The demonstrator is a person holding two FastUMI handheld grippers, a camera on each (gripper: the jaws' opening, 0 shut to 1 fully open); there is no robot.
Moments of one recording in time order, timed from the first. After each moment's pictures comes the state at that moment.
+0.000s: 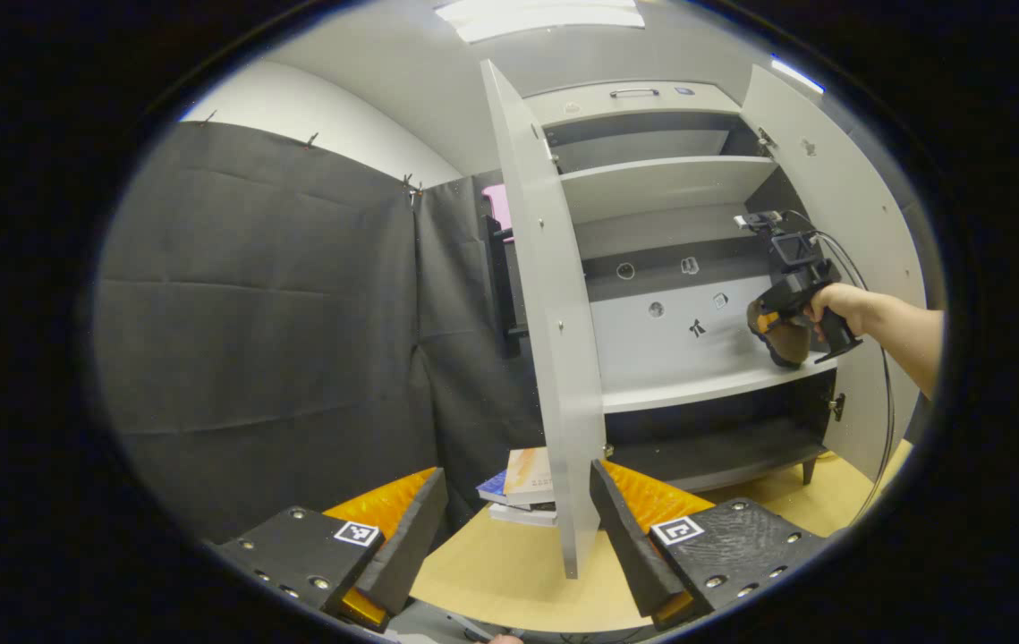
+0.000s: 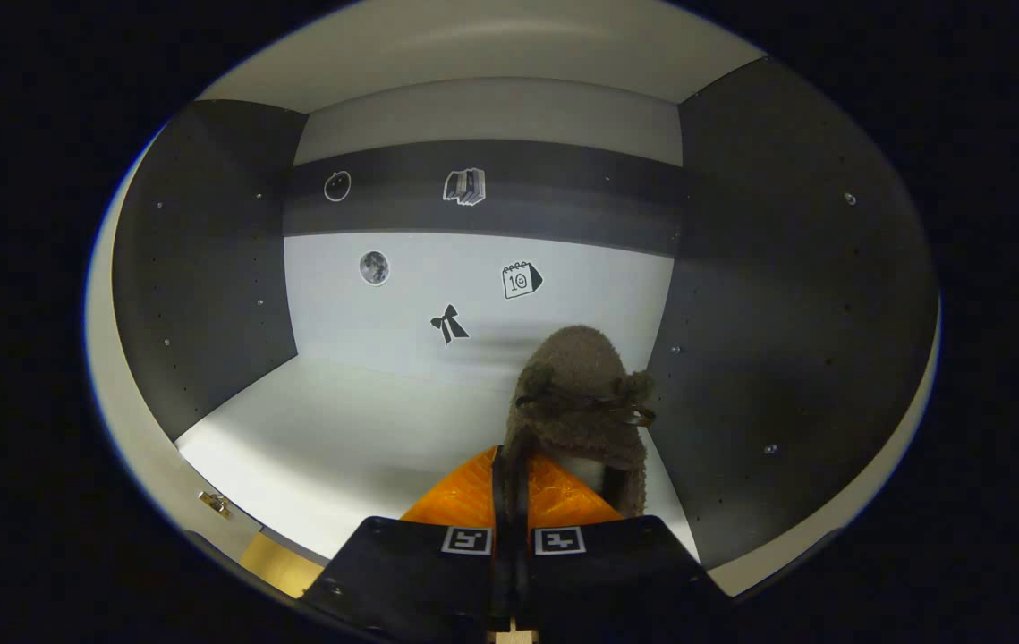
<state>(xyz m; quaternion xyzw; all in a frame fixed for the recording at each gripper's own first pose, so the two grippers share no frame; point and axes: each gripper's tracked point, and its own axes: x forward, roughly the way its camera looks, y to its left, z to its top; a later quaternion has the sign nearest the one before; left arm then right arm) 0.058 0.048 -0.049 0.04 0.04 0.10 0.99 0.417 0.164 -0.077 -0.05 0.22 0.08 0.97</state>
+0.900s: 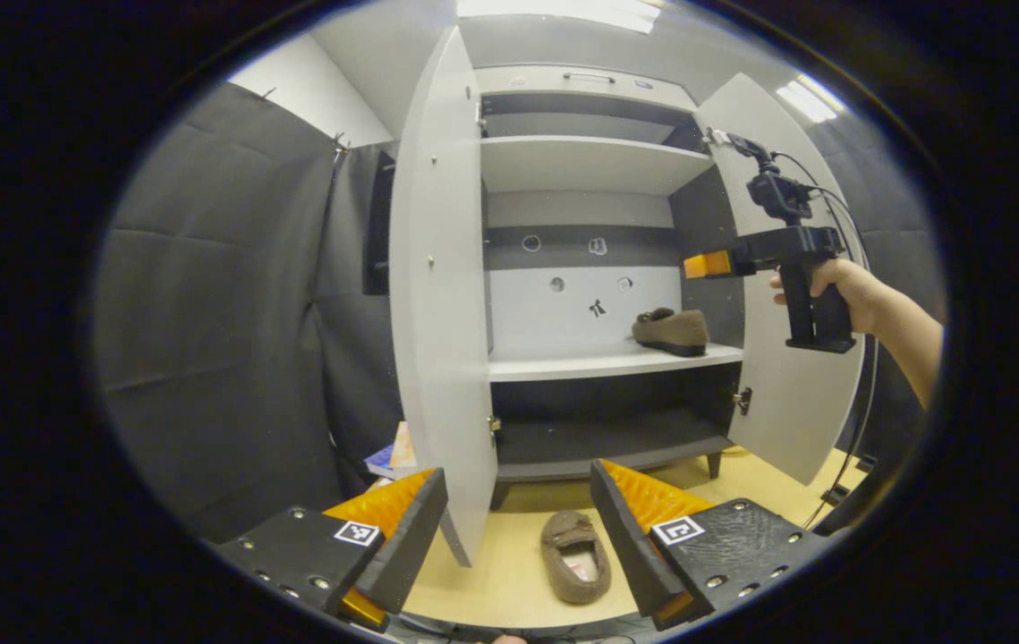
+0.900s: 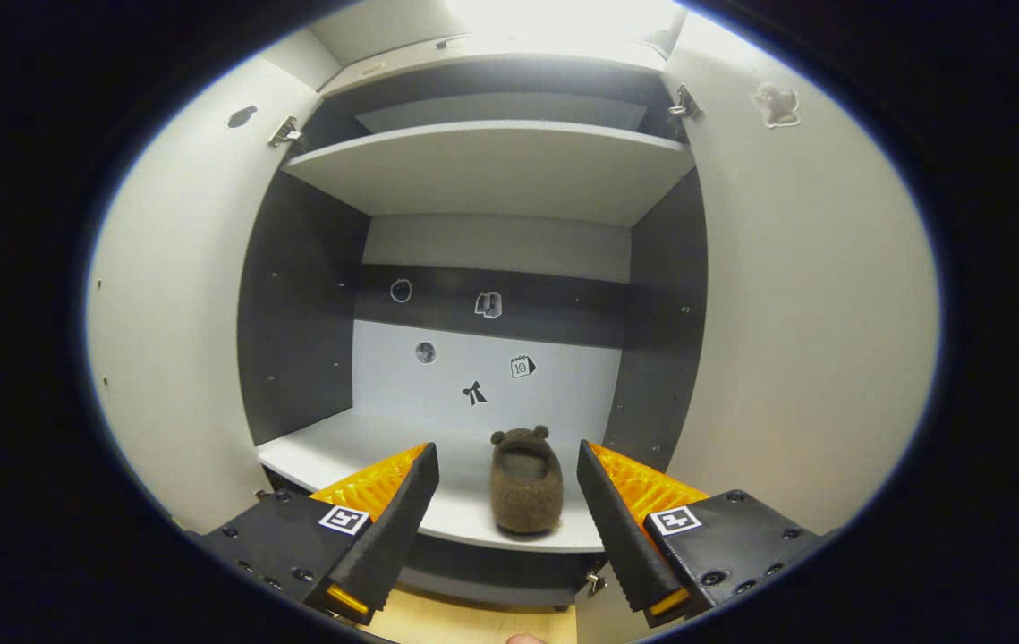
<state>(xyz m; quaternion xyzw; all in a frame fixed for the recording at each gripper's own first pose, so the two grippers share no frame) 0.078 -0.042 -0.100 -0.02 0.08 -0.08 0.99 0.255 0.141 0.009 -0.03 0.05 0.11 0.99</state>
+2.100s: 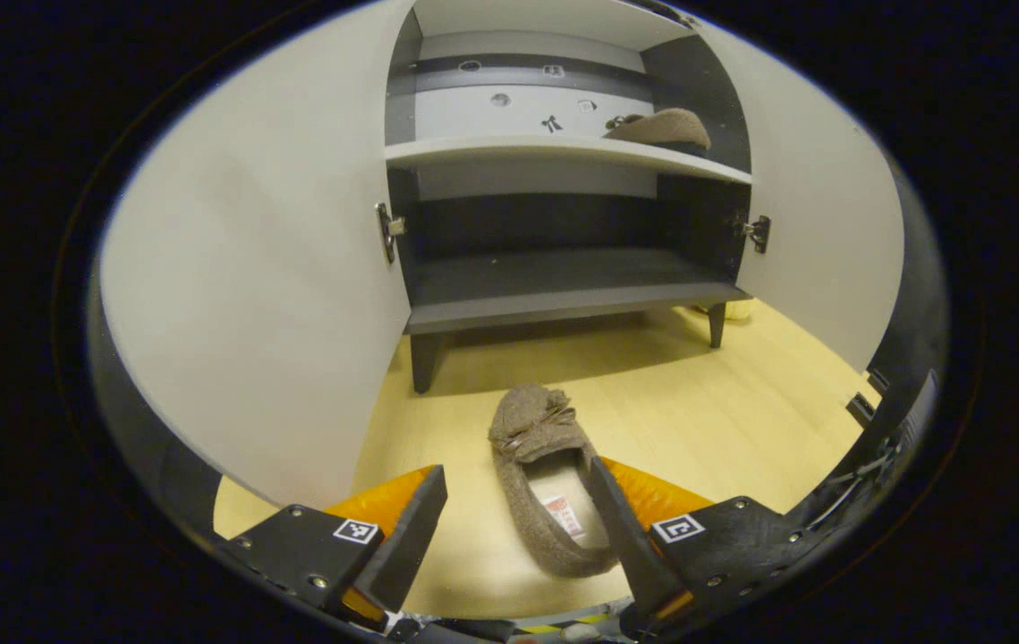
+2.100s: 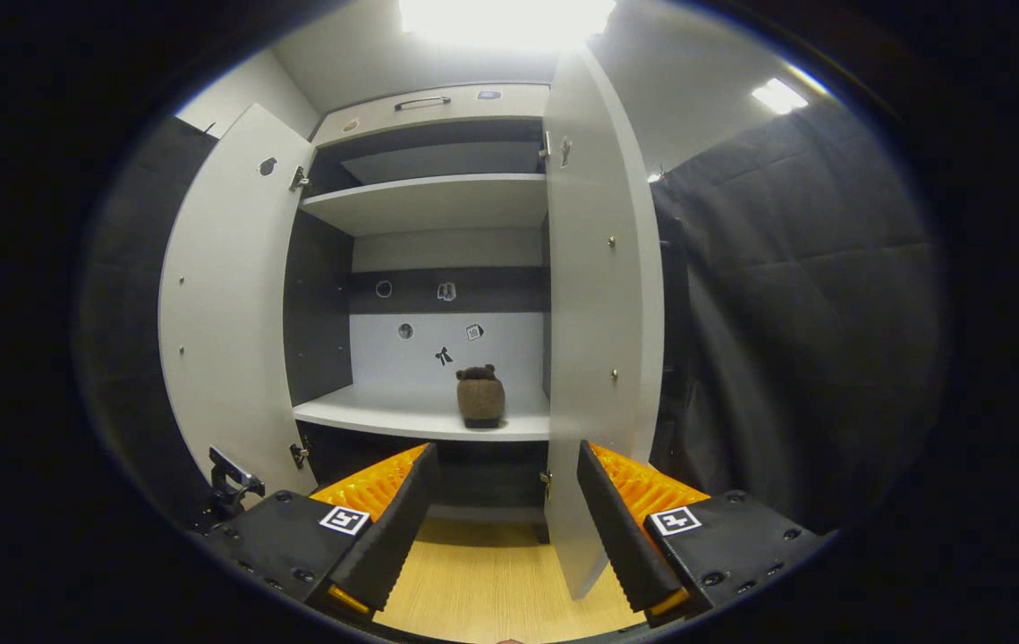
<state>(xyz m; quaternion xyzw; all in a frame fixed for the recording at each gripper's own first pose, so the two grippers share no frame) 0.138 -0.103 -0.317 0.01 0.31 -0.15 0.94 0.068 0.057 -0.033 0.02 0.07 0.04 1.00</state>
